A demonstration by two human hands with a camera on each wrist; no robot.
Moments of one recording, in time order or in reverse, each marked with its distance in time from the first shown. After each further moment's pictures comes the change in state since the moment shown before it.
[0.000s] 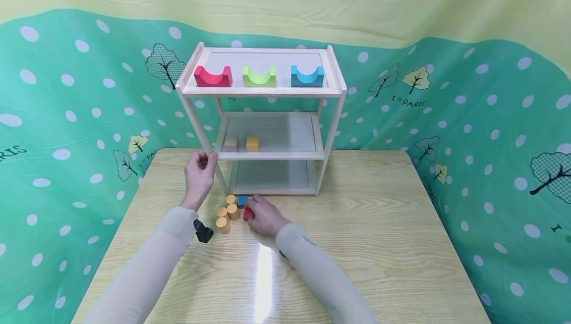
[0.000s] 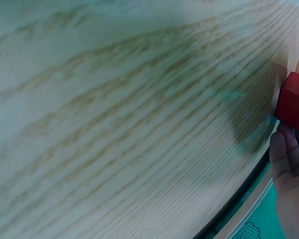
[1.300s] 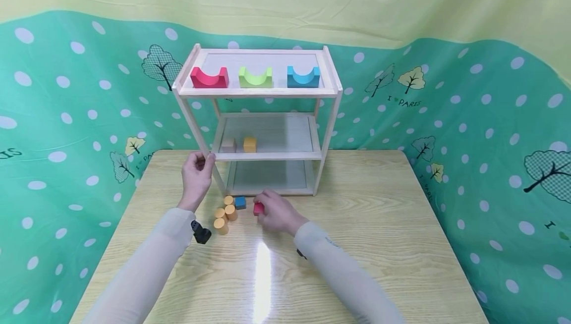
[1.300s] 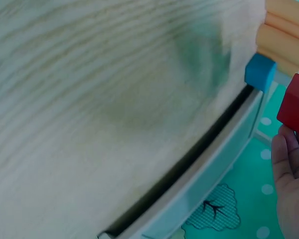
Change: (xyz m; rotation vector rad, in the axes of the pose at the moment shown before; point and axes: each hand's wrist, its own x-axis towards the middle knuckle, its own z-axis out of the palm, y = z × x) left_hand 0.000 0.001 -0.001 -0.002 -0.008 -0.021; right_hand -0.037 0.001 -0.057 -0.043 0.084 -0.037
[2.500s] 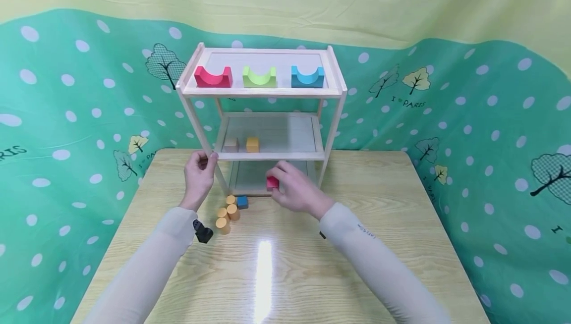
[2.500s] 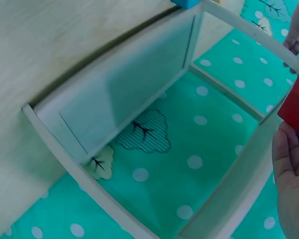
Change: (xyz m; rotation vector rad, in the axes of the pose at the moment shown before) left_hand 0.001 -0.002 0.000 0.013 0.000 0.005; right_hand -0.008 -0.015 -0.108 -0.087 0.227 -0.269
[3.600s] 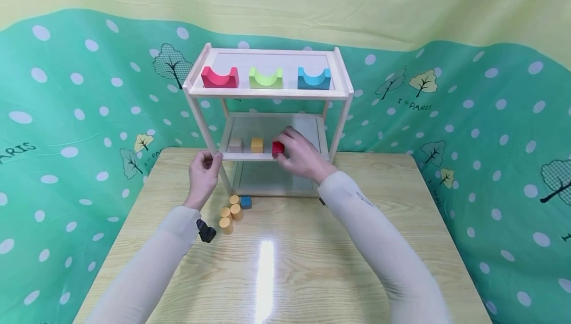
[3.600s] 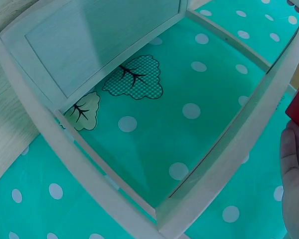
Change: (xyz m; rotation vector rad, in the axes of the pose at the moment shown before) left_hand -0.010 0.043 -0.007 -0.020 -0.031 -0.001; right_hand 0.059 0.033 -0.034 -0.028 0.051 0.041
